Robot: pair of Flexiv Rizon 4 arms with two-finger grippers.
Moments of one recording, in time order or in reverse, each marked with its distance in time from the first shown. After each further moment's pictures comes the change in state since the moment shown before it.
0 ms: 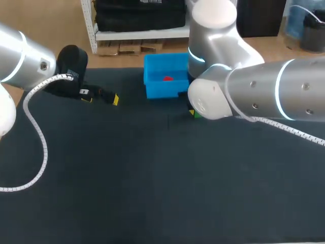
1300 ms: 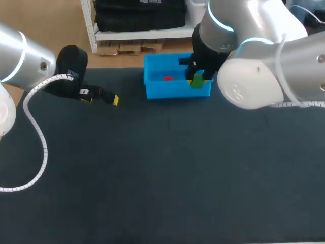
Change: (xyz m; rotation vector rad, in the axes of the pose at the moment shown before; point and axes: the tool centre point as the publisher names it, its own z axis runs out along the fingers) left arm 0.000 0.000 0.000 0.000 0.000 0.000; right arm 0.006 0.026 -0.154 -0.163 -0.208 0.005
